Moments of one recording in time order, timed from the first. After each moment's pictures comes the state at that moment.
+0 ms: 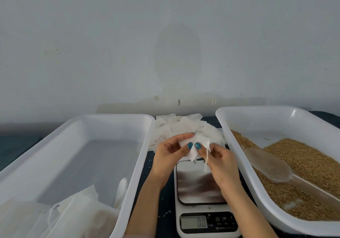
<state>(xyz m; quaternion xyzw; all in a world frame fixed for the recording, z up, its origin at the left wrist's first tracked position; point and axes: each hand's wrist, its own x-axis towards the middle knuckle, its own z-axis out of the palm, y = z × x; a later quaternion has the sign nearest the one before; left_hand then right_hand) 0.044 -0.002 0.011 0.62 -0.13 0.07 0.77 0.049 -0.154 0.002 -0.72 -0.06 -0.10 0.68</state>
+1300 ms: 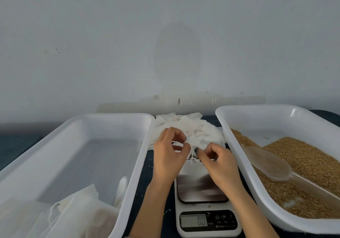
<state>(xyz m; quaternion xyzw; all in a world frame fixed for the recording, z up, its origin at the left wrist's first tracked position) 0.044 -0.015 0.013 0.79 -0.08 0.34 0.51 0.047 -0.159 0.001 -0.81 -0.13 -0.18 0.54</state>
